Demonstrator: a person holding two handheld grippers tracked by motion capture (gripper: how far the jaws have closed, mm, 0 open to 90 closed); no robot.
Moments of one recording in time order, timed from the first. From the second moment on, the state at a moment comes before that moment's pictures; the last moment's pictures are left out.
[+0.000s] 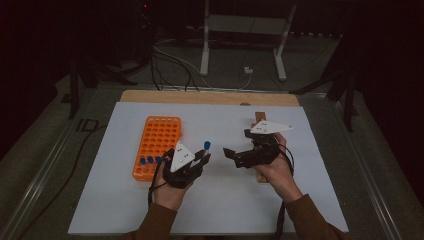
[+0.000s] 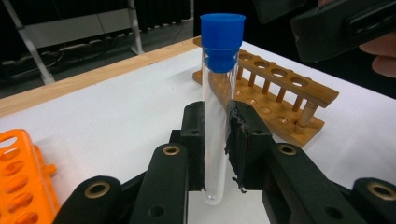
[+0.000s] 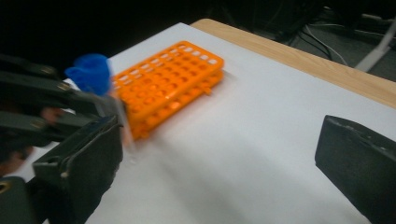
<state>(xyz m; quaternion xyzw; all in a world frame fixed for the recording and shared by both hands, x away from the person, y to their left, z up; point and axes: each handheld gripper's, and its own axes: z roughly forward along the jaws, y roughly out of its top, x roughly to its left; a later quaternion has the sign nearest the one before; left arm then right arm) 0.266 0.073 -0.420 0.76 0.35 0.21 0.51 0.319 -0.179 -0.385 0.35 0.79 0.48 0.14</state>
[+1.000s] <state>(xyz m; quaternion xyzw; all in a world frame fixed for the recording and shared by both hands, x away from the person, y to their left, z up) 0.245 0.161 -0.410 0.75 0.38 0.19 0.51 0.325 -0.201 -0.397 0.38 0.78 0.47 0.15</state>
